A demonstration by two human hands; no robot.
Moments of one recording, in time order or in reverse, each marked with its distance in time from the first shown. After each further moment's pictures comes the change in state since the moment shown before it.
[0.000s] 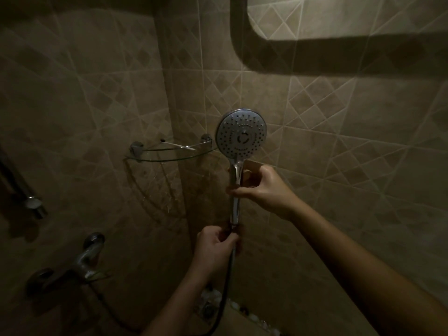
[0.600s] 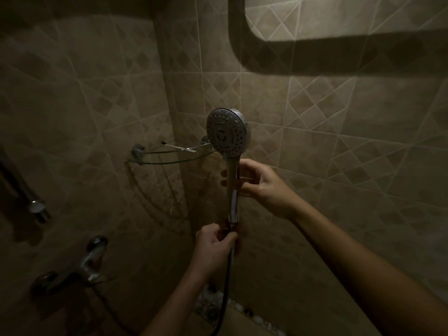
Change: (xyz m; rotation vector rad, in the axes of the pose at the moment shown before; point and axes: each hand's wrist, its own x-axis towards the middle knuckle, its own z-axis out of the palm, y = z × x) left_hand 0.002 0.006 -0.003 -0.028 0.021 -0.038; right_hand -0.001 -0.008 0.001 0.278 -0.119 -0.082
